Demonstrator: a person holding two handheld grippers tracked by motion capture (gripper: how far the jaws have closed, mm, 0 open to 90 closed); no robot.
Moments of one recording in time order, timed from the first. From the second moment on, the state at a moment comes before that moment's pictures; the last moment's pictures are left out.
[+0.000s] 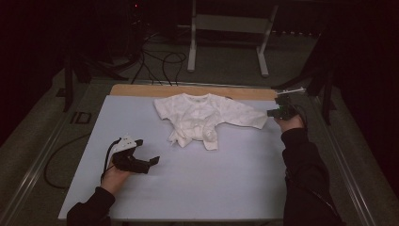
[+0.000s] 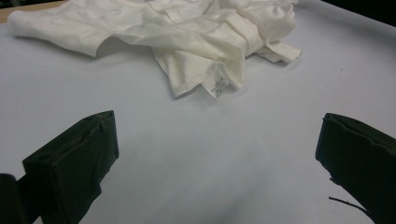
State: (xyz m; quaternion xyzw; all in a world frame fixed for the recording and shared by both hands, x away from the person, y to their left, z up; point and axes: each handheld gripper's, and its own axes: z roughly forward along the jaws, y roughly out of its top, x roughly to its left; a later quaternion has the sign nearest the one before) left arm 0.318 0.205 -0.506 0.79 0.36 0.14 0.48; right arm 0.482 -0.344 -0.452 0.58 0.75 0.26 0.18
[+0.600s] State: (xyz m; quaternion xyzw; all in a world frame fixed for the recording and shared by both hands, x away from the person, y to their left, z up) left arm 0.319 0.206 -0.503 0.78 0.36 0.14 0.49; right arm 0.476 -0.347 -0.464 0.59 0.73 0.30 0.17
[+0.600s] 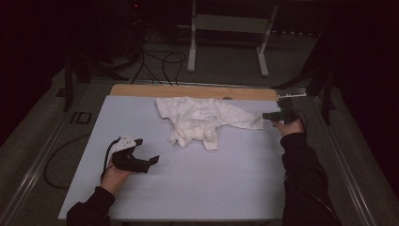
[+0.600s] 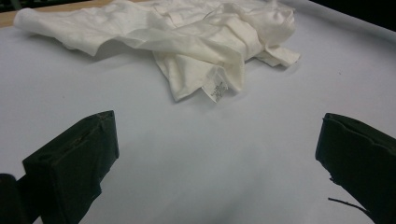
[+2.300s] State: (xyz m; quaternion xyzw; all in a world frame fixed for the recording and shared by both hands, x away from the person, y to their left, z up) left arm 0.328 0.207 -0.477 0.78 0.34 0.17 0.50; right arm 0.375 -0.299 -0.479 0.54 0.74 0.38 0.14
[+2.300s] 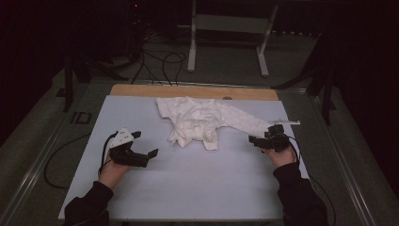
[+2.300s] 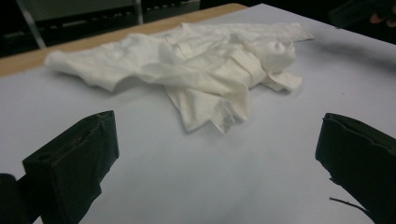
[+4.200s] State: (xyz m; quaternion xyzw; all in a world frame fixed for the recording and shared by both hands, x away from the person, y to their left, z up) left arm 0.510 0.164 -0.522 0.74 0.54 0.14 0.37; right arm 0.278 -0.280 -0.491 0.39 0.78 0.46 0.16
